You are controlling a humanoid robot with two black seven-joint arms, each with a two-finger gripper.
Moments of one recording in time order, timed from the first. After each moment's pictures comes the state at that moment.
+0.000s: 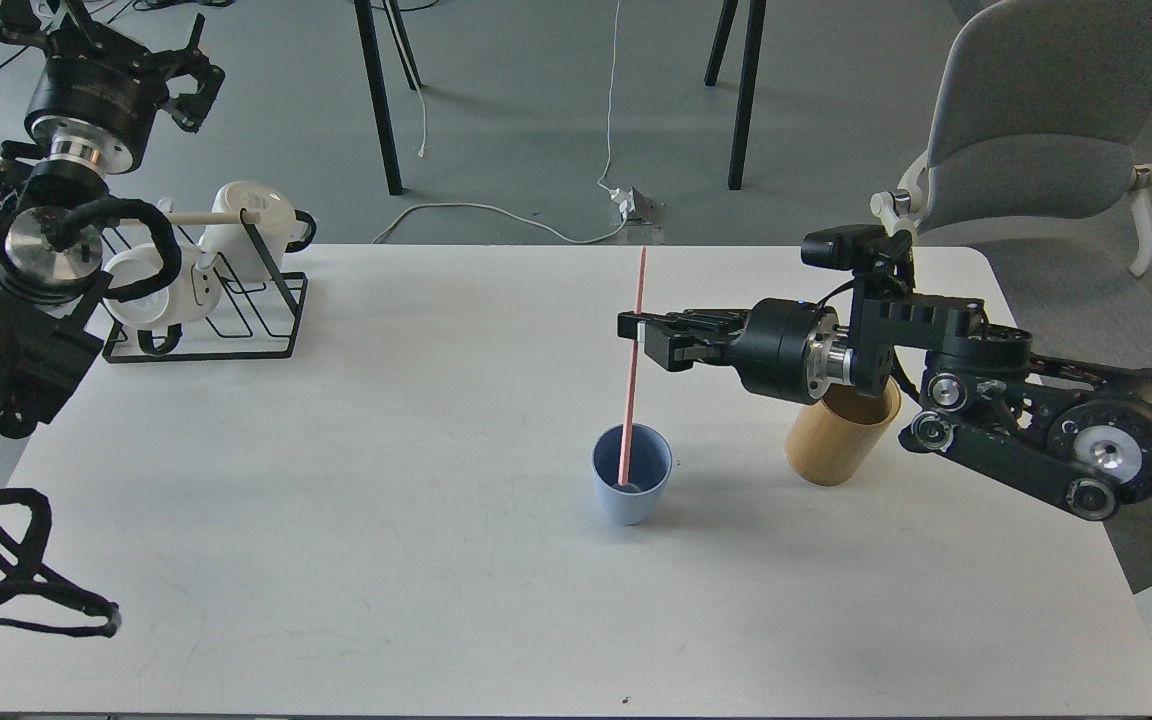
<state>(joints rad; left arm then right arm) -0.99 0.35 -0.81 -0.37 -0.27 -0.49 -0.23 0.96 -0.47 0.23 1.29 -1.42 0.13 0.21</state>
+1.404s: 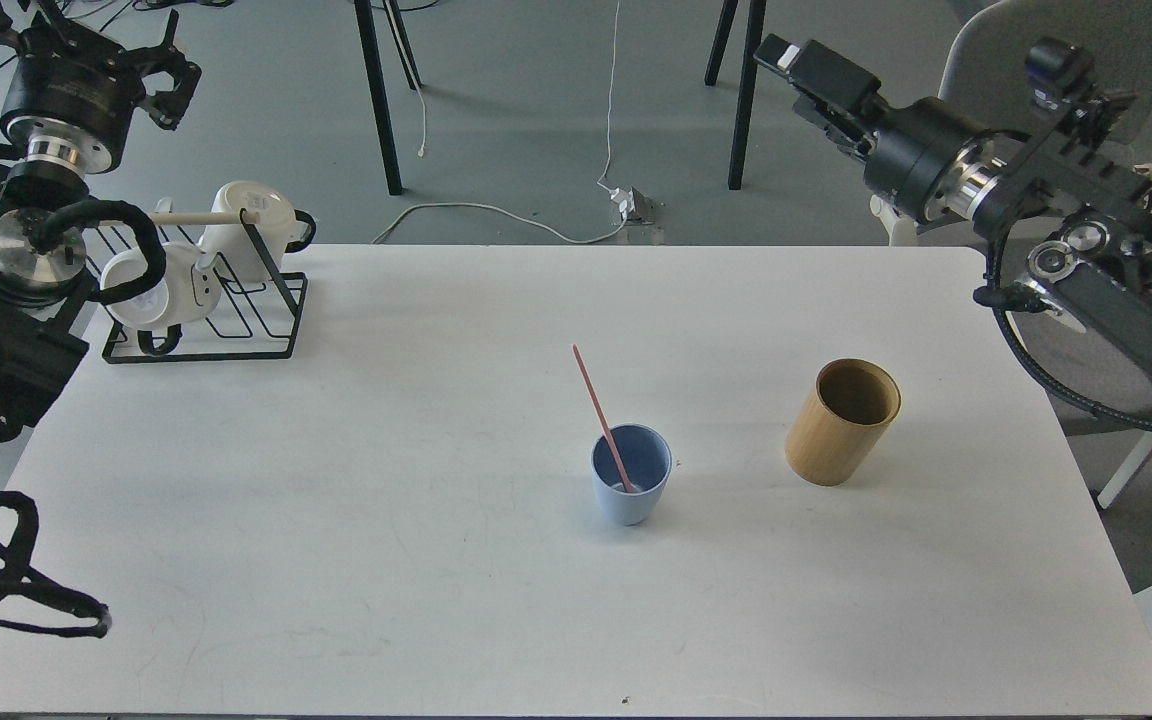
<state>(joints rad) -0.98 0.36 -0.80 -0.37 -0.27 -0.49 -0.25 0.90 -0.51 0.72 1.04 -1.00 0.12 0.22</state>
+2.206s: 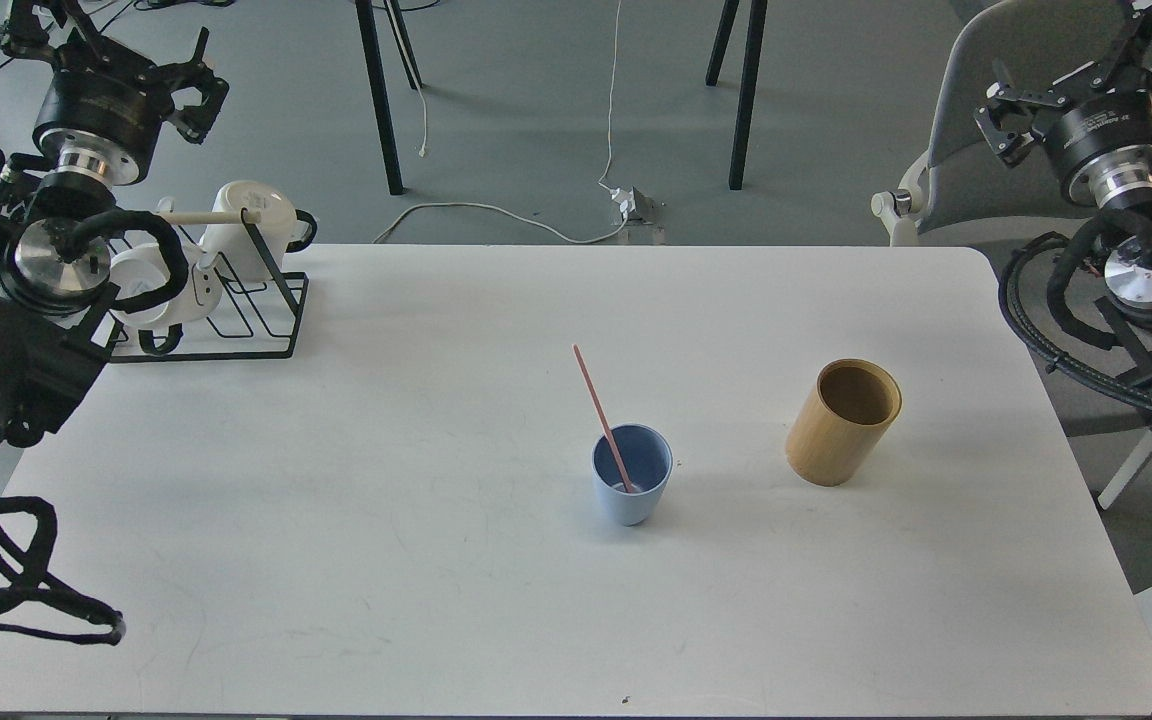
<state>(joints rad) -0.97 0.33 -0.80 -0.36 -0.27 -0.49 -0.25 0.89 -0.38 0.93 0.52 0.17 0.33 0.22</state>
